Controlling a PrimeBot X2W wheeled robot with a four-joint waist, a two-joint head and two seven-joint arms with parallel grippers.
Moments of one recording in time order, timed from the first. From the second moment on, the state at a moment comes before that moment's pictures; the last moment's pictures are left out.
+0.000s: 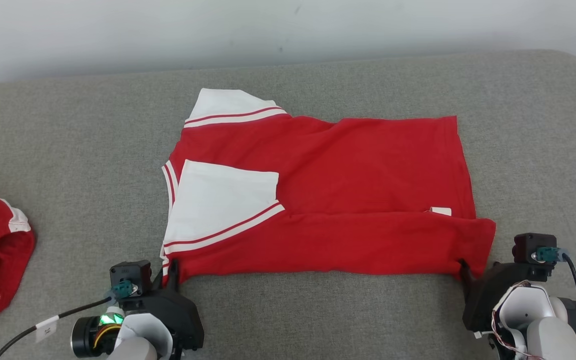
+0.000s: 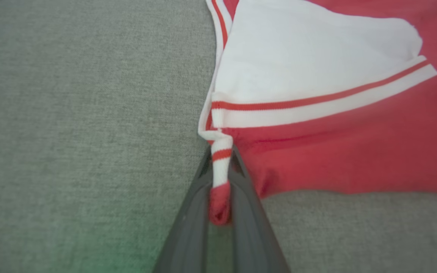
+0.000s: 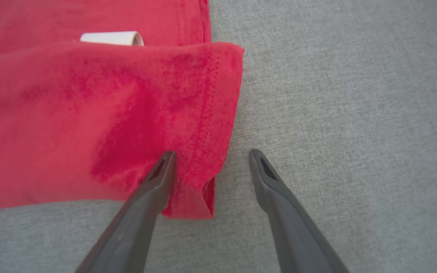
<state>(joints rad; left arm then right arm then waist) -0.42 0.23 -0.52 0.63 -0.66 0.20 -0.01 -0.22 -0.05 -0.29 0.27 0.01 0.13 0.49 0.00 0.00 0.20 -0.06</state>
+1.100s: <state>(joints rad) -0.05 0.29 -0.55 0.32 -0.73 0.31 0.11 0.03 -0.05 -0.34 0.10 0.08 0.13 0.62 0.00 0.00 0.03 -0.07</state>
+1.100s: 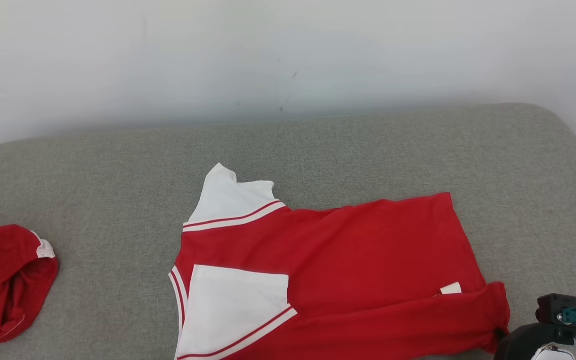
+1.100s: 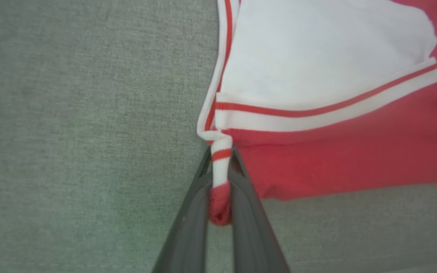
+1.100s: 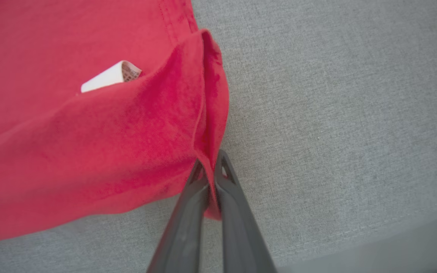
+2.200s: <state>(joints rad) -0.46 0.40 -0.47 0.26 -0.73 0.28 0.24 -0.36 -0.10 -0.26 0.12 -0.02 0.13 0.66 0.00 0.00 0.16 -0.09</state>
